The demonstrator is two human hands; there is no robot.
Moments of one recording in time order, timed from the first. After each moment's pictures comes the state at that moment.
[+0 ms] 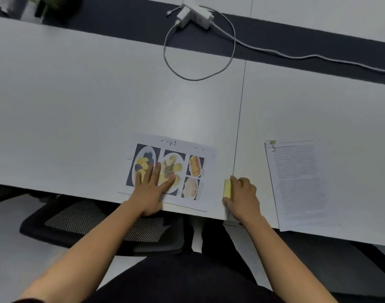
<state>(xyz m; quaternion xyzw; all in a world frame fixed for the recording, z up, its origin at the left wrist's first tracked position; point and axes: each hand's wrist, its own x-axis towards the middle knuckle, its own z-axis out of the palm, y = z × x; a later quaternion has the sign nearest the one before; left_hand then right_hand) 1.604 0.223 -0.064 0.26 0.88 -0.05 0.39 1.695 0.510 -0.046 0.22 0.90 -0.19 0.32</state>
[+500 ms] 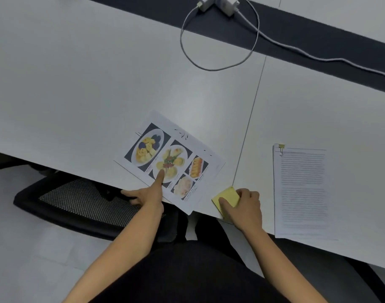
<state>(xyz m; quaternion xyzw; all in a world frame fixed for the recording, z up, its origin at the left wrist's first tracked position) 1.636 0.280 -0.070 -0.65 0.56 0.49 0.16 1.717 0.516 -0.051 0.30 0.87 -0.26 0.28</state>
